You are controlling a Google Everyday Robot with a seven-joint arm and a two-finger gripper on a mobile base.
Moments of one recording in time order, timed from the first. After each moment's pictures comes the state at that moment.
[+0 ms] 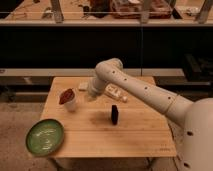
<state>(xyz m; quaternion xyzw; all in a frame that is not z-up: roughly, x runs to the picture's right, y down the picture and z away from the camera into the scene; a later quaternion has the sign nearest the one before) -0.096 0.045 0.788 -0.27 -0.25 -0.03 0.93</state>
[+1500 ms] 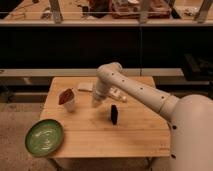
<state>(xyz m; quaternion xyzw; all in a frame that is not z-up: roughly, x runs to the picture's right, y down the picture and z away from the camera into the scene) -0.059 0.086 0.837 -0.35 -0.19 0.00 0.92</state>
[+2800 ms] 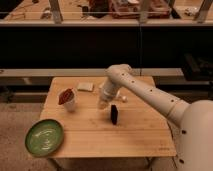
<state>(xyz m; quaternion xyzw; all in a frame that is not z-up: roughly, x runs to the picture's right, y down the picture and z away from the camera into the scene) -0.024 0.088 0.827 -0.37 -0.20 0.05 0.90</state>
